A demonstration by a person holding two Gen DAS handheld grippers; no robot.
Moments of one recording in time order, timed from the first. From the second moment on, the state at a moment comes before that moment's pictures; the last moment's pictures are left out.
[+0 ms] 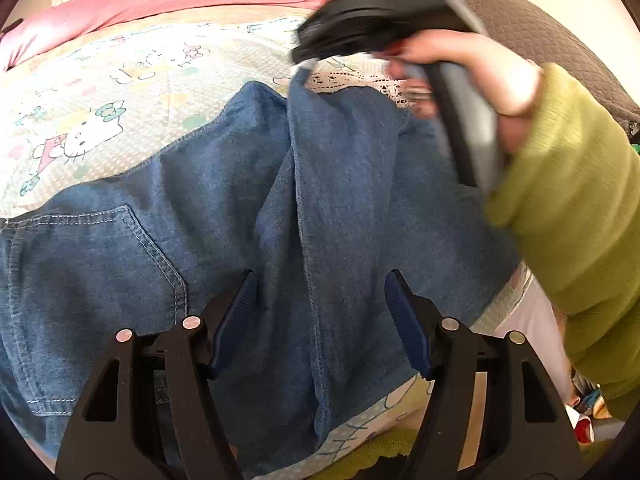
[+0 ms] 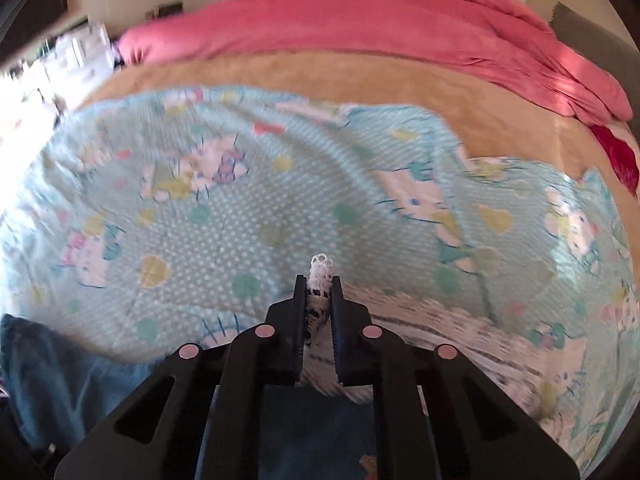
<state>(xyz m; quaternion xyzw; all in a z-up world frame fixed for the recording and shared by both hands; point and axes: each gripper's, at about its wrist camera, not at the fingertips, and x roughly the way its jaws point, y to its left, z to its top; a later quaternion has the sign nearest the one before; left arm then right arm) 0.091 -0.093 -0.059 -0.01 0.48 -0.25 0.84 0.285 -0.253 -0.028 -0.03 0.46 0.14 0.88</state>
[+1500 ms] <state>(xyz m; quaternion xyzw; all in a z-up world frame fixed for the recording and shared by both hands) 0.045 -0.146 -0.065 0.17 0.44 -0.25 0.85 0.028 -0.468 -0.055 0.14 0.48 0.04 0.87</state>
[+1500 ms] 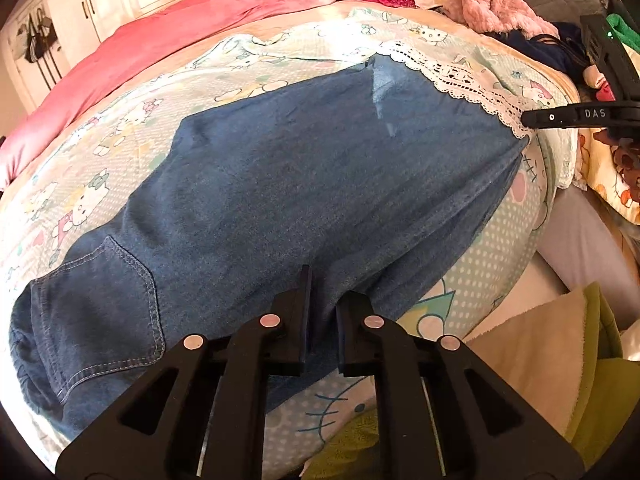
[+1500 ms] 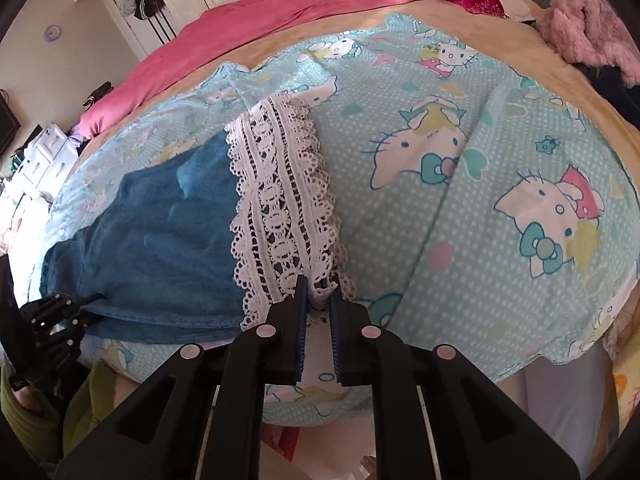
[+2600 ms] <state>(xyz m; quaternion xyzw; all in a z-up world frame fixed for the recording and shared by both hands) 0.032 -0.118 -0.055 0.12 0.46 -0.27 0.84 0.019 -0.302 -0.059 -0.14 0.48 0.29 0.82</state>
